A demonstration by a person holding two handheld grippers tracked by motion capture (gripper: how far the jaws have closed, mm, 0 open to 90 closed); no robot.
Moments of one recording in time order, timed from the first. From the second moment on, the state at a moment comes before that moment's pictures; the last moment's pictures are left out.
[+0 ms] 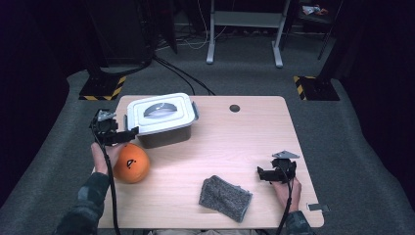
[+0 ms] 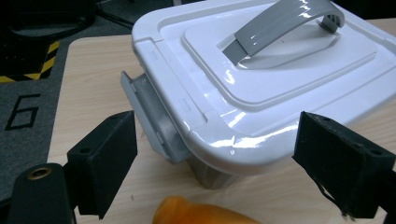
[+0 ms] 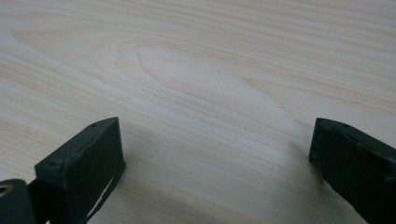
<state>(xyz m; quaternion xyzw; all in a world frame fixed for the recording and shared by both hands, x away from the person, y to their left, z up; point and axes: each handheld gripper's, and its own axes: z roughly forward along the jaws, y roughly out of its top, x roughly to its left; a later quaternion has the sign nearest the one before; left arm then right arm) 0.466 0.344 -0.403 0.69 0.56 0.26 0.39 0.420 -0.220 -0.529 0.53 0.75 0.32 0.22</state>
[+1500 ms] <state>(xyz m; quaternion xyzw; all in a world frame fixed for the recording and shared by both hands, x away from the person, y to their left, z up) 0.513 0.307 -0.408 0.76 0.49 0.24 0.36 0.420 -0.220 -0.529 0.53 0.75 0.32 0.22</state>
